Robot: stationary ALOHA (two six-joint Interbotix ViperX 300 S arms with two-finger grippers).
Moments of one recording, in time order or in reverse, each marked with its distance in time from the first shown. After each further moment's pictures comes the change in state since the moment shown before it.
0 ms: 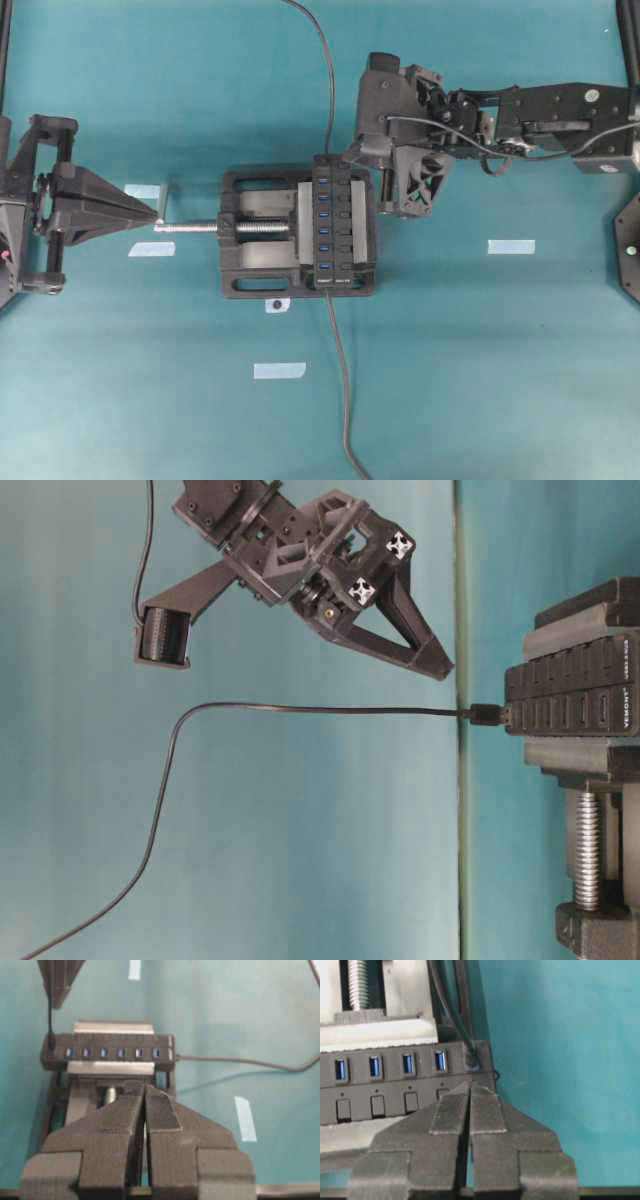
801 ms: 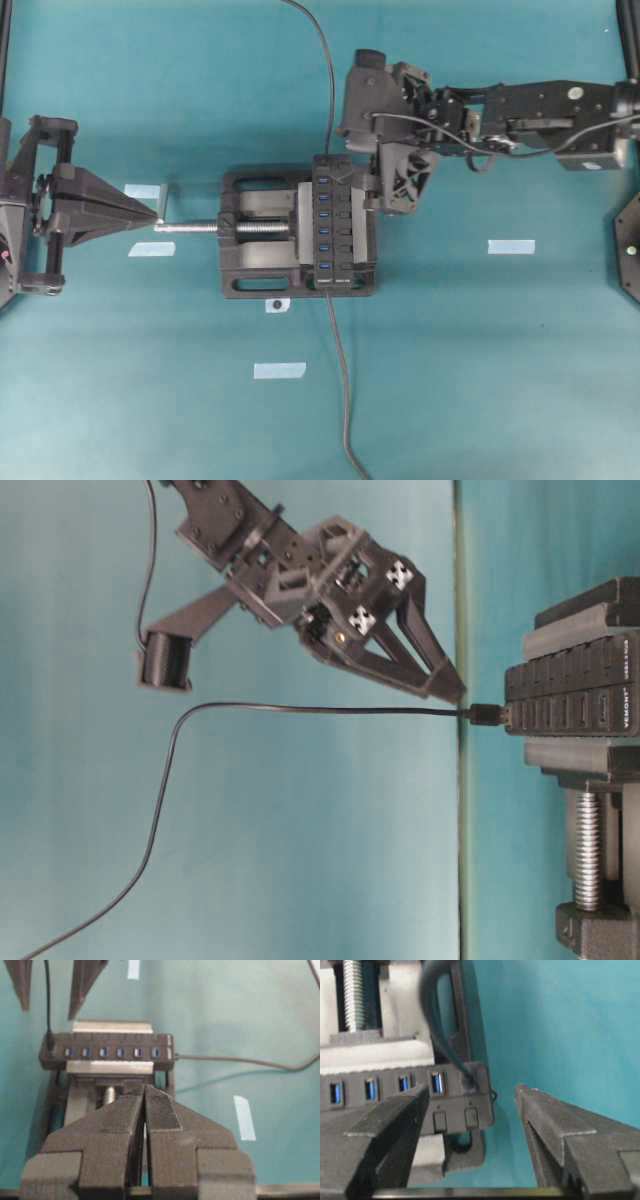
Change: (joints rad) left arm -0.003 -0.002 0.002 0.002 0.002 -0.002; right arm -0.002 0.052 -0.055 0.002 -0.005 -0.002
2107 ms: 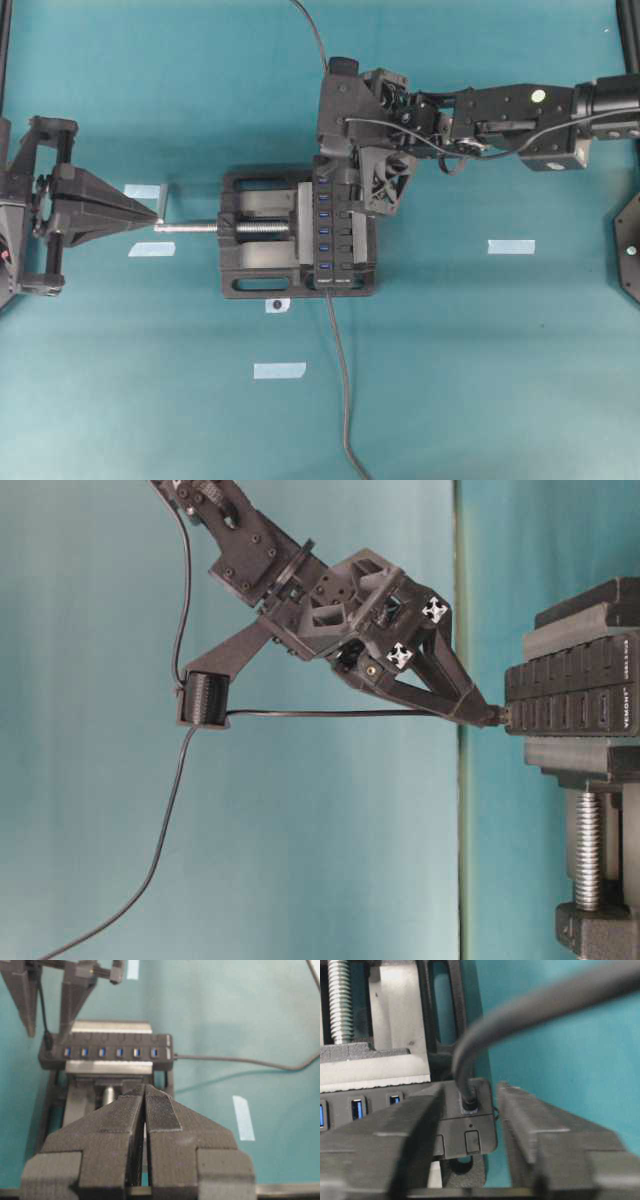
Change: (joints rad) left arm -0.005 0.000 0.000 0.000 0.000 -0.005; right arm 0.002 0.081 -0.049 -0.002 0.000 0.000
